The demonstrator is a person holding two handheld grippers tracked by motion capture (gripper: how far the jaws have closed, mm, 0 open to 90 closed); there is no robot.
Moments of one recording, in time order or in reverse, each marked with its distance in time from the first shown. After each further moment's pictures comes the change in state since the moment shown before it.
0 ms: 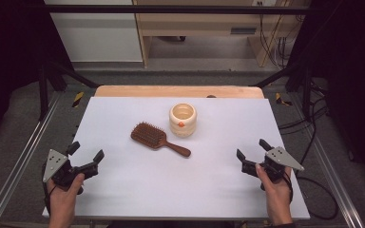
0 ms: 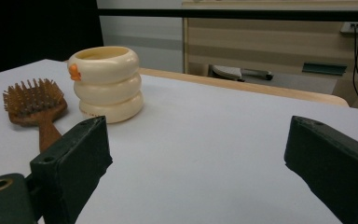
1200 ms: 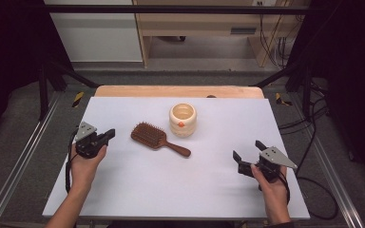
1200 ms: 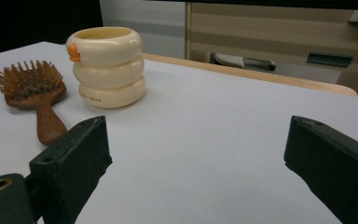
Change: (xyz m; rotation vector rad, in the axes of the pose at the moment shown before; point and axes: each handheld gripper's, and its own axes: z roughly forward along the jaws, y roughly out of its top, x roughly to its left) left arm 0.004 0.024 0.096 0.308 -0.075 0.032; right arm 0.006 -0.006 0.009 0.050 0.009 -0.026
